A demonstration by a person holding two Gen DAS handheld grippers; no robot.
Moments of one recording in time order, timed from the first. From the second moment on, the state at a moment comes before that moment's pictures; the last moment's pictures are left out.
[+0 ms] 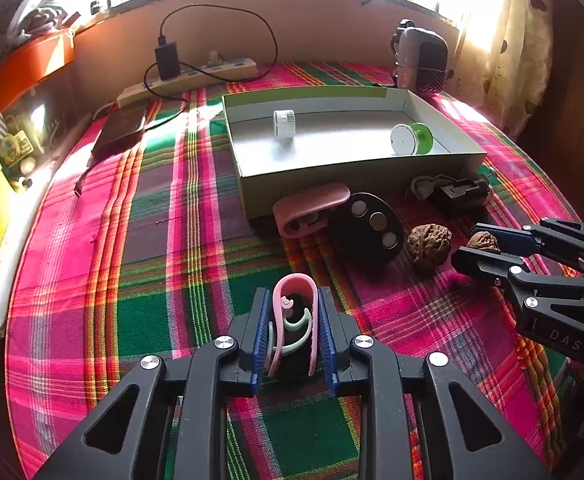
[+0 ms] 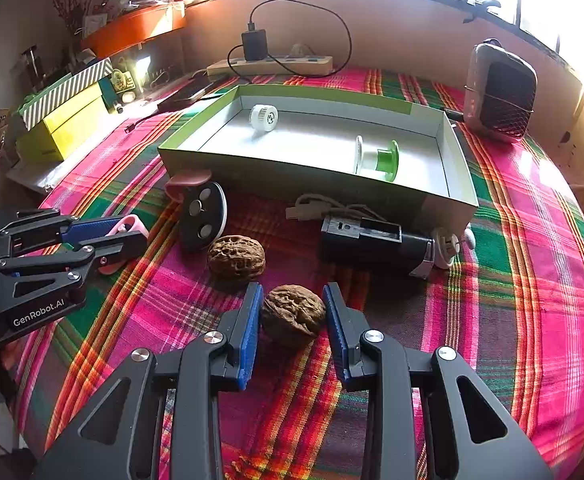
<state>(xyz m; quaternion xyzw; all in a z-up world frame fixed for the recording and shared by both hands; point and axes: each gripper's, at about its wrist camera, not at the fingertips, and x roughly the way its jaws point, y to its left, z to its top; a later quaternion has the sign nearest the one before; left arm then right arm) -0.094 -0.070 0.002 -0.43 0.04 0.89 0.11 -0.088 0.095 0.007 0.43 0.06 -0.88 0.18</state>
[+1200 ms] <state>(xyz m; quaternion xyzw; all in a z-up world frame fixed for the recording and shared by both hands) -0.153 -0.052 0.048 -0.40 0.00 0.91 0.12 -0.151 0.114 0.070 0.38 0.03 -0.91 0.17</state>
